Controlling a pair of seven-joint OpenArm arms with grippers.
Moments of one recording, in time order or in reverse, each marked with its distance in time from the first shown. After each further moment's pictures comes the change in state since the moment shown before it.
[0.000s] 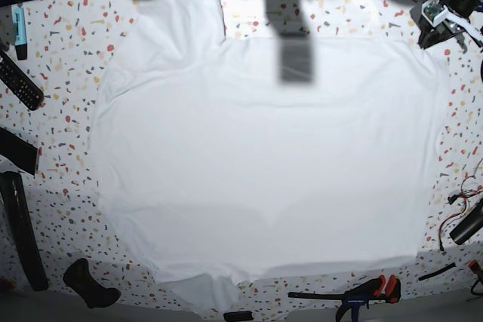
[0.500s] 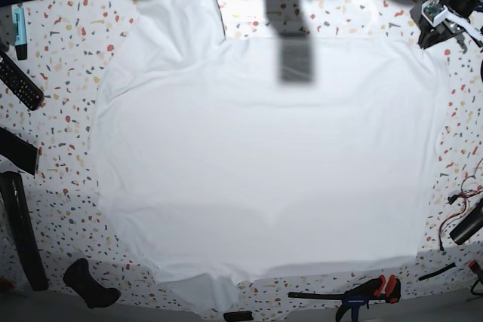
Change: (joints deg) left arm 0.0 0.0 0.0 0.0 0.0 0.0 0.0; right arm 0.0 0.0 0.0 0.0 0.0 -7.0 -0.9
